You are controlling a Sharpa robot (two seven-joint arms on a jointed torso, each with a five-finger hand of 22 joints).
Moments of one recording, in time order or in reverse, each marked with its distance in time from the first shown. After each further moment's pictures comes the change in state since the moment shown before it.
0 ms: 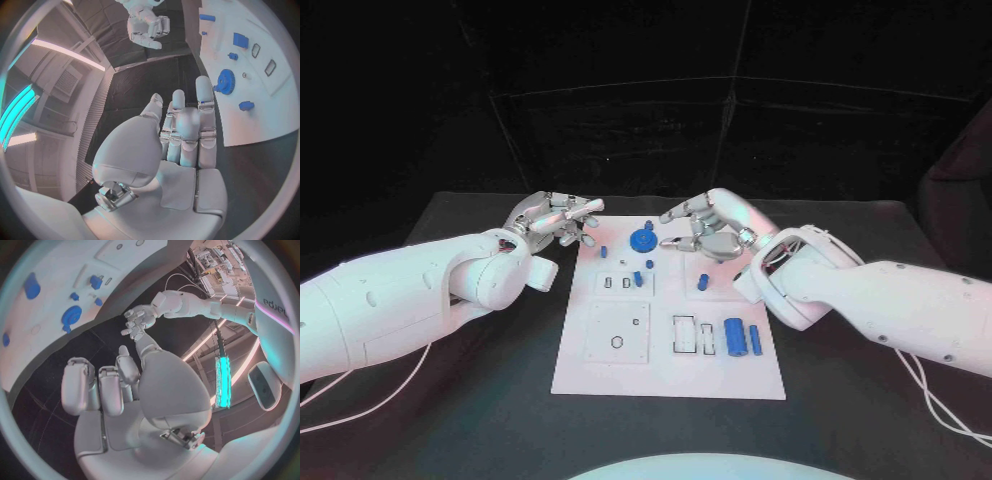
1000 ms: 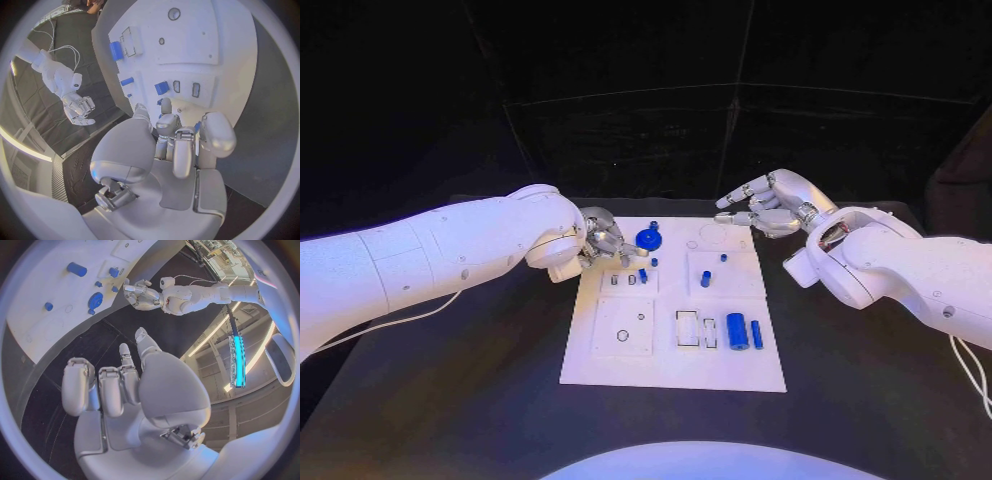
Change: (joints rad) left arm 0.107 0.231 -0.042 -0.116 -0.695 0.304 -0.782; left_hand -0.162 0.011 -0.181 0.217 -0.008 -0.061 -0.064 0.383 0.264 -0.034 -0.065 0.789 0.744 0.001 -0.048 0.475 0.284 -0.085 0.081 -0.051 0.734 0.823; right arm 0.032 -0.115 0.003 -0.035 0.202 0.108 -0.044; right_hand -0.029 0.029 -0.059 0.016 -0.003 0.032 -0.009 0.014 -0.002 0.078 -0.005 0.232 0.038 0.000 0.000 0.023 0.000 0.000 0.000 0.000 0.007 0.017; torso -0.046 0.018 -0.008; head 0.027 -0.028
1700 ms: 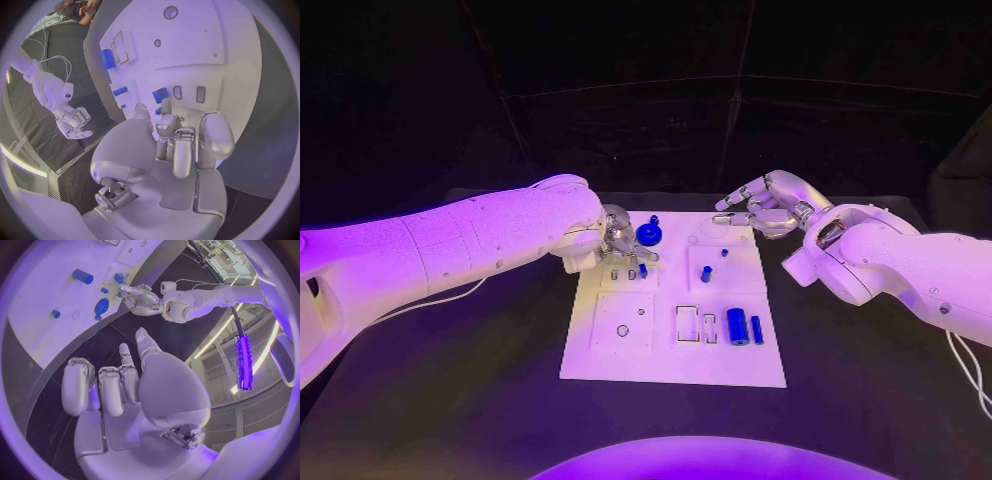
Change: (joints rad) left arm 0.004 0.098 -0.004 -0.081 -0.055 0.095 -0.064; left_hand 0.029 0.000 -0.011 -0.004 0.000 -0.023 -0.002 0.040 0.036 0.000 0.000 0.011 0.011 0.000 0.000 0.000 0.000 0.000 0.000 0.000 0.022 0.036; right arm 0.000 0.017 0.000 -0.009 -0.014 0.027 -0.063; right_hand 0.000 0.000 -0.010 0.005 0.006 0.000 0.000 0.000 -0.001 0.000 0.000 -0.019 0.000 0.000 0.000 -0.006 0.000 0.000 0.000 0.000 0.000 -0.011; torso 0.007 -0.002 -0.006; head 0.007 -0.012
